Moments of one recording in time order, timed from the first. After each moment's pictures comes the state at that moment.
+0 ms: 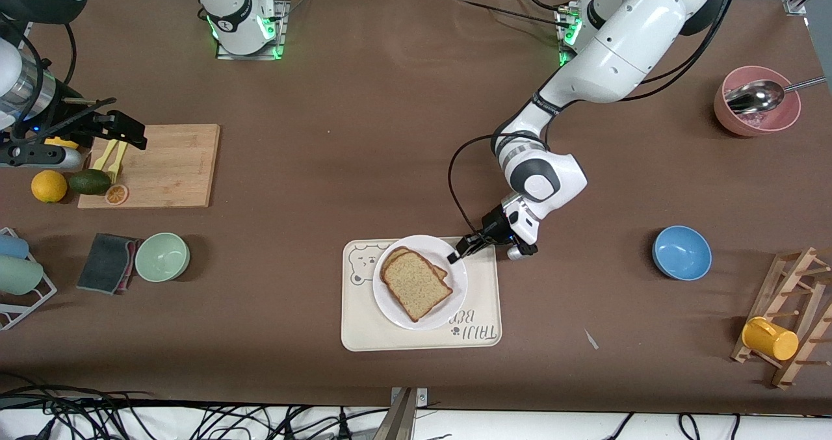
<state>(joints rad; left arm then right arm) -0.22 0.86 -0.35 -1.59 -1.96 2.84 1.00 -0.13 0.04 0.18 -1.66 -0.03 1.63 0.07</state>
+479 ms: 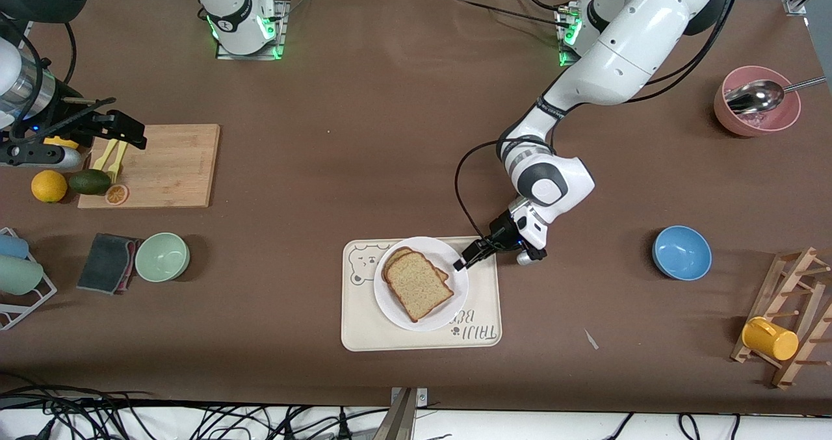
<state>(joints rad) -0.22 0.86 -0.32 -1.57 -1.96 2.84 0.99 -0.13 0.04 0.18 -1.66 -0.03 1.64 0.08</state>
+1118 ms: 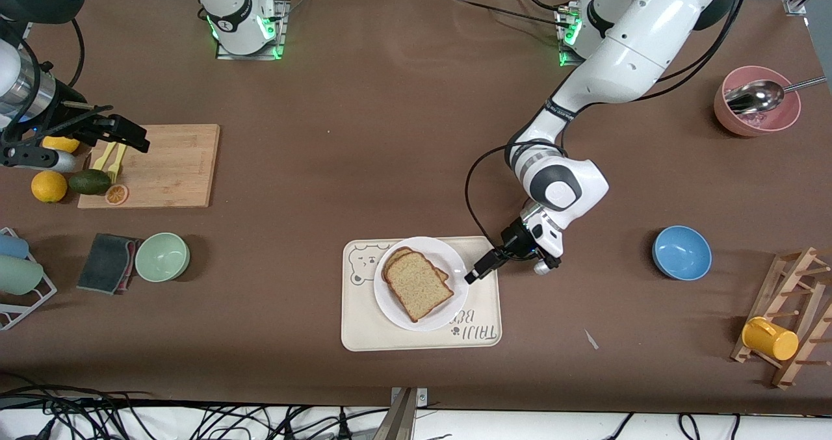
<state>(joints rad) -0.21 0.82 -0.29 -1.55 -1.95 2.85 0.91 -0.13 0.04 0.18 -1.66 0.01 1.64 0.17</state>
